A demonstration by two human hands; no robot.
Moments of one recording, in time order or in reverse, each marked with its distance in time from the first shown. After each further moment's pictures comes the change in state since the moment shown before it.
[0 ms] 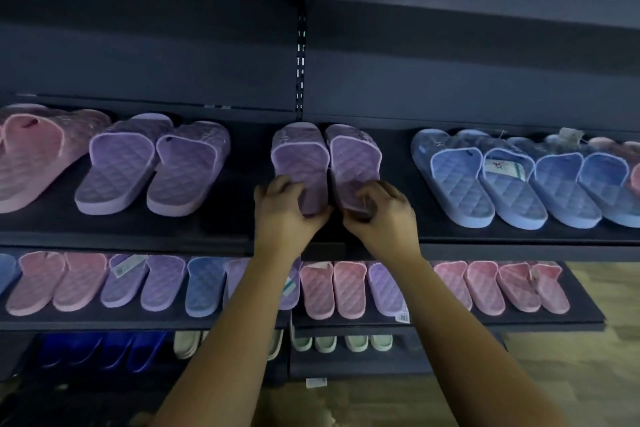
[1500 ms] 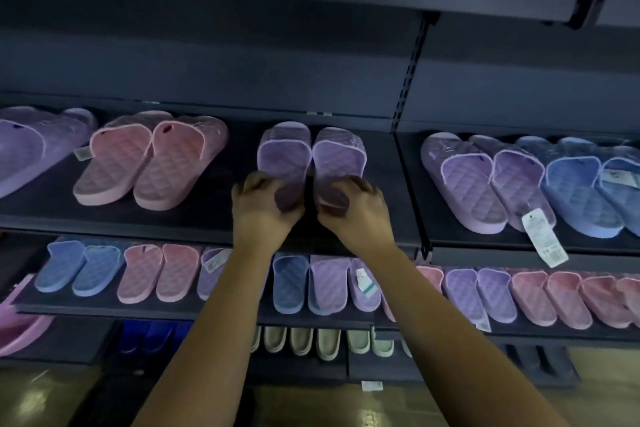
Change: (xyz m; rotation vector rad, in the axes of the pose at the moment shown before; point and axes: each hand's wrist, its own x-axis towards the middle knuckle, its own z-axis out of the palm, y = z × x) left_hand 0.013 -0.173 -0.147 0.144 -0.070 -0.127; right_hand 0.010 -0.188 0.133 0.068 -0.182 -0.034
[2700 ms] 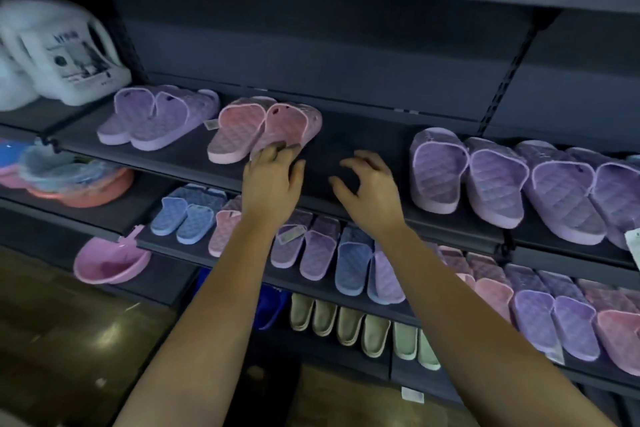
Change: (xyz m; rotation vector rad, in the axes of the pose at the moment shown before) left_hand -0.028 -0.079 -0.102 0.089 0.169 0.025; right_hand -0.007 -0.095 0.055 0.162 -0.063 -0.167
